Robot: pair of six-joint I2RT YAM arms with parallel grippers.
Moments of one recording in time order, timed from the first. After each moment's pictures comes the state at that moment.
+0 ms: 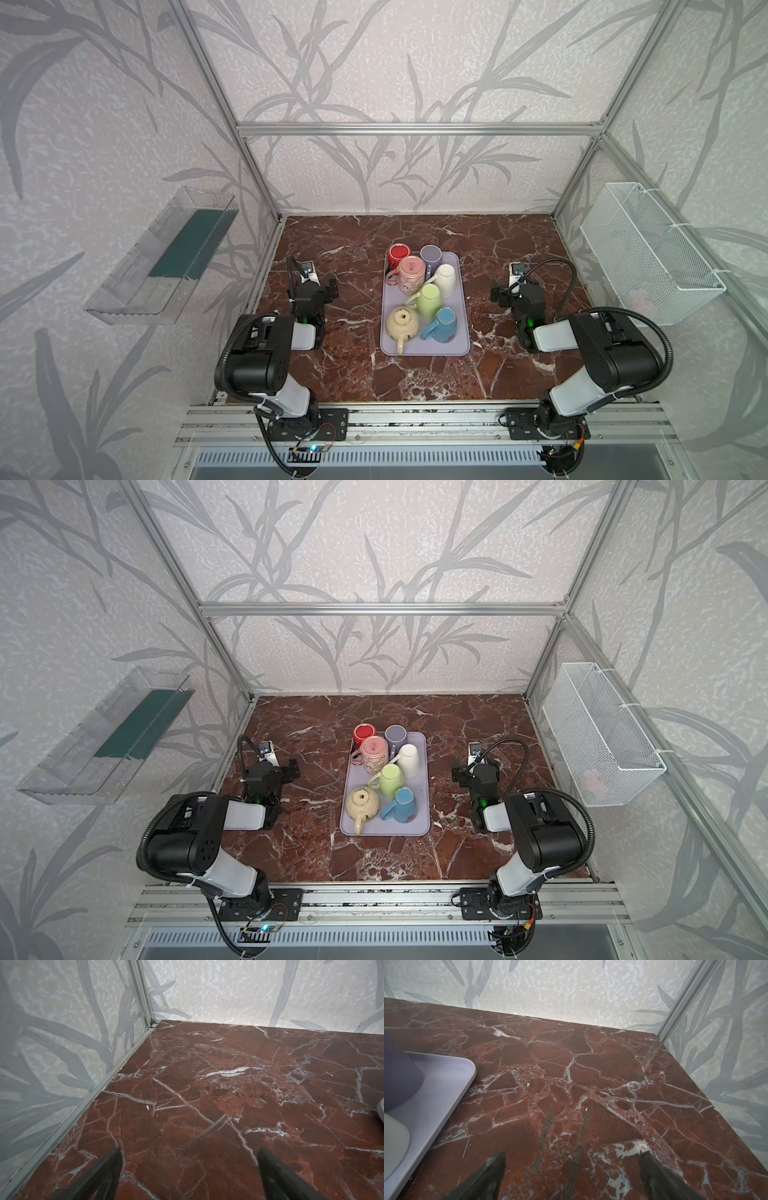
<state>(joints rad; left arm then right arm) 0.00 1.58 0.36 0.88 -0.27 -0.04 0.15 1.61 0.34 0.95 0.21 -0.07</state>
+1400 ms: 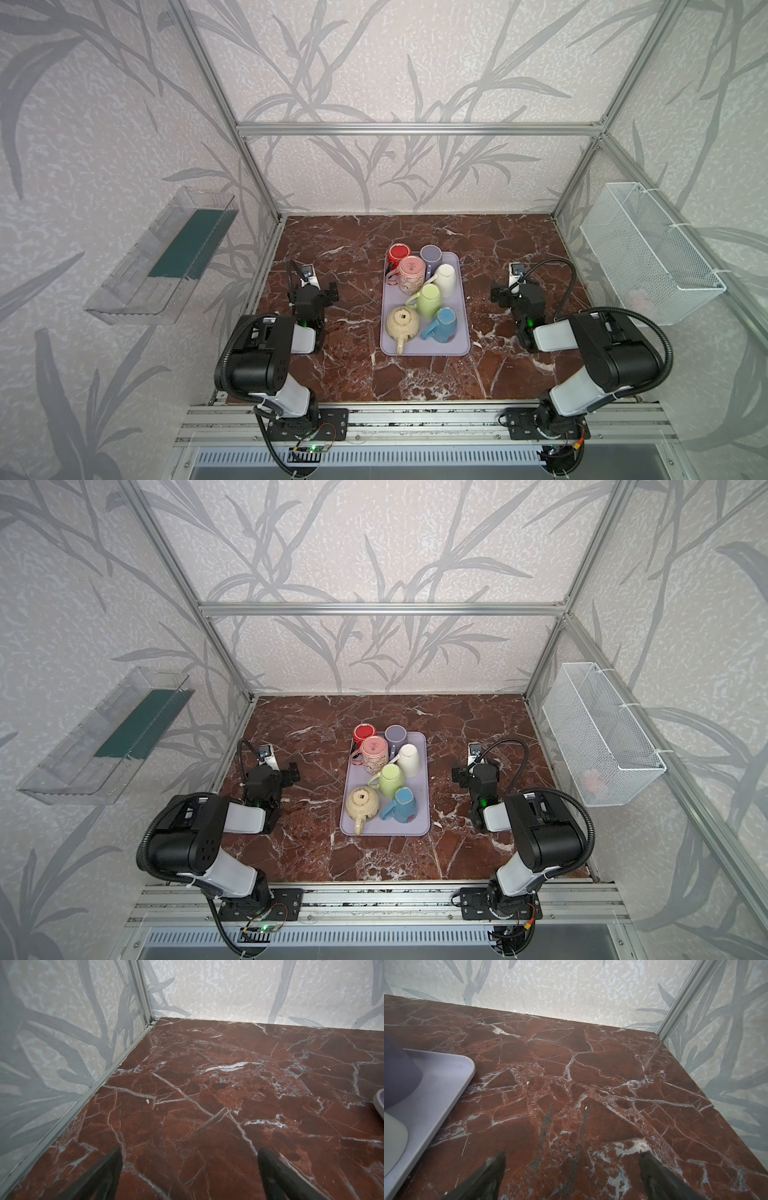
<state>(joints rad) 0.00 1.58 0.34 0.91 -0.26 -0.04 0.15 1.61 0.34 0.94 0.21 -0.07</state>
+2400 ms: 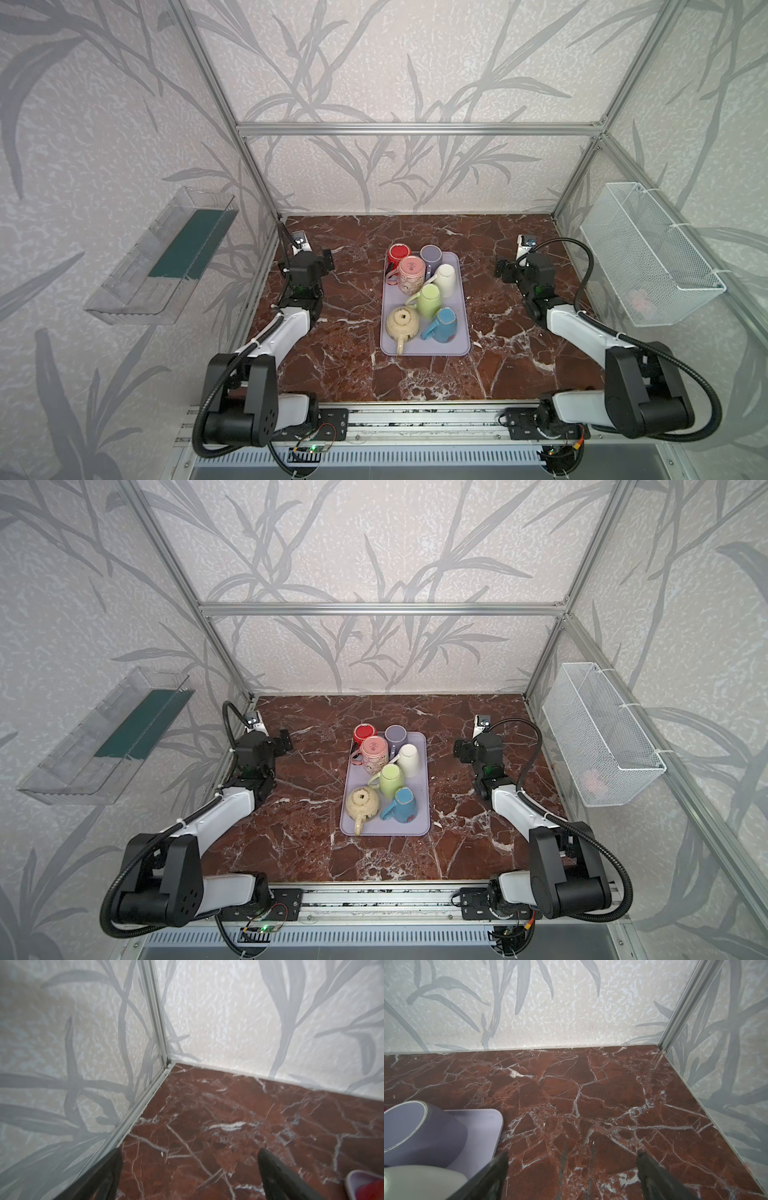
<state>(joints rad) -0.06 1.29 0.72 0.29 -0.40 -0.11 0.14 1.35 0.67 0.28 0.13 0.15</state>
